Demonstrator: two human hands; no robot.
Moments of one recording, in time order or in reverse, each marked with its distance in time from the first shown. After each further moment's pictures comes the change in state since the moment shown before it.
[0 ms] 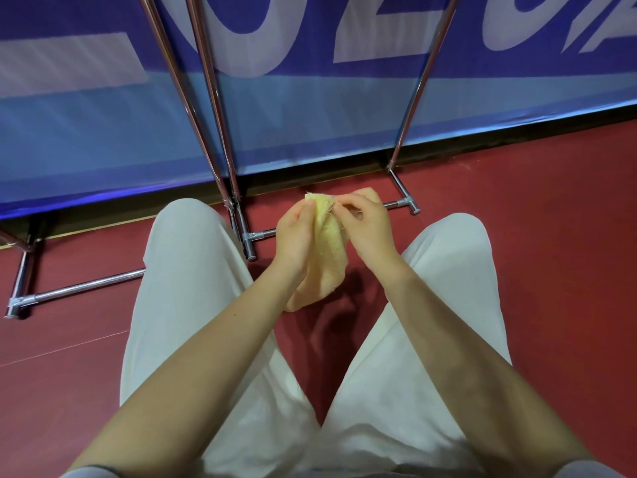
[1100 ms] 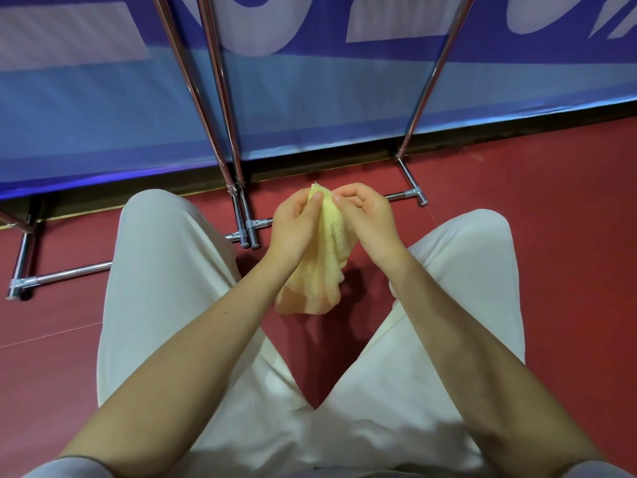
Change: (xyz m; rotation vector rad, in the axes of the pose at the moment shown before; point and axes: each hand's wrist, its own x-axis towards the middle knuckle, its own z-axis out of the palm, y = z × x) left_hand 0.010 0.002 -0.018 0.232 -0.029 0.135; right_hand 0.002 -0.007 0.008 0.283 -0.143 0.134
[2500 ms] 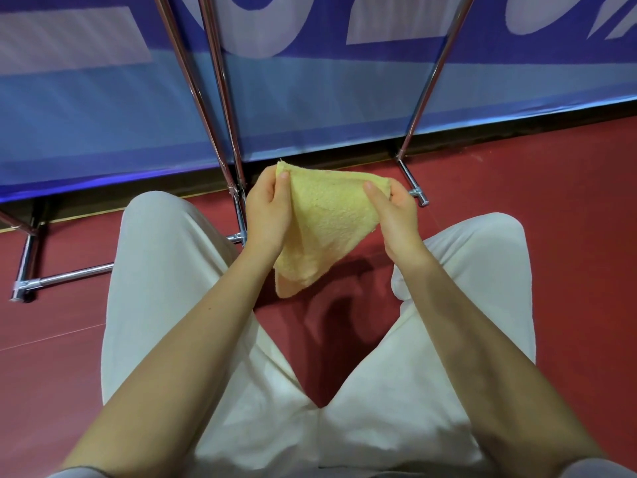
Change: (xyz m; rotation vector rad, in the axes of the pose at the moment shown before) left_hand 0.013 0.011 -0.029 0.116 0.197 0.157; right_hand 0.011 0.012 -0.024 0.117 0.209 0.052
